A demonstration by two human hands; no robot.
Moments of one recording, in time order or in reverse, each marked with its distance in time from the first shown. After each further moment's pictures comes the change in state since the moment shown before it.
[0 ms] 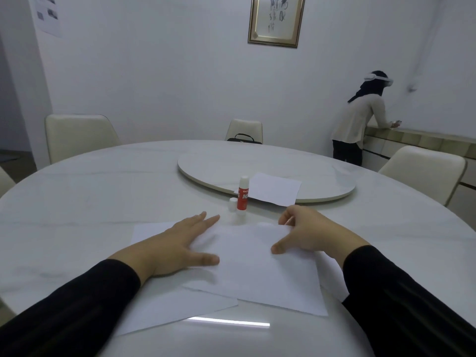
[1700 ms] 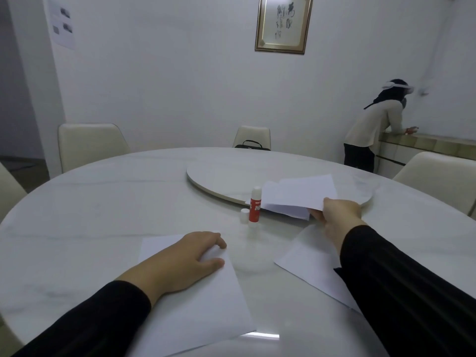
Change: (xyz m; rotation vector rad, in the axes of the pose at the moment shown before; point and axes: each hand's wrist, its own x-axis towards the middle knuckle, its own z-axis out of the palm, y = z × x) left_hand 0.010 -0.010 0.007 -0.030 0.199 0.048; right_hand 0.090 0.016 -0.016 1.134 0.676 0.267
